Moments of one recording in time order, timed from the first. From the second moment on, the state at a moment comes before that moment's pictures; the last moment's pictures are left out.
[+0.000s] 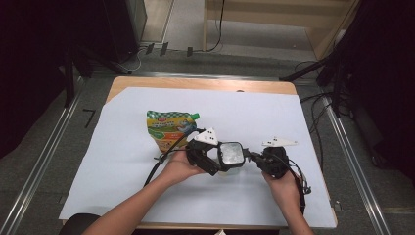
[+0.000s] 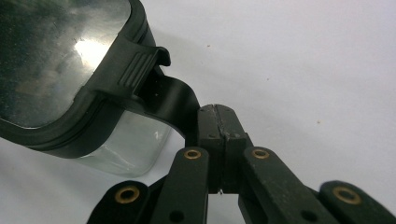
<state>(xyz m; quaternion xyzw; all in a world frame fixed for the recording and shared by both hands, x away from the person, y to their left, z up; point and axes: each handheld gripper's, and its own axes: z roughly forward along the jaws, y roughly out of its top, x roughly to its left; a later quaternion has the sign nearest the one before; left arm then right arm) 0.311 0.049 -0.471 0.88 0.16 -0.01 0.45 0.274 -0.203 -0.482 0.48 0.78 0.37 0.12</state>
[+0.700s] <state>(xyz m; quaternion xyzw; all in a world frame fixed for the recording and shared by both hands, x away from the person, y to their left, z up) 0.314 0.040 -0.455 0.88 0.15 -0.01 0.45 0.274 -0.203 -0.482 0.48 0.78 0.37 0.13</state>
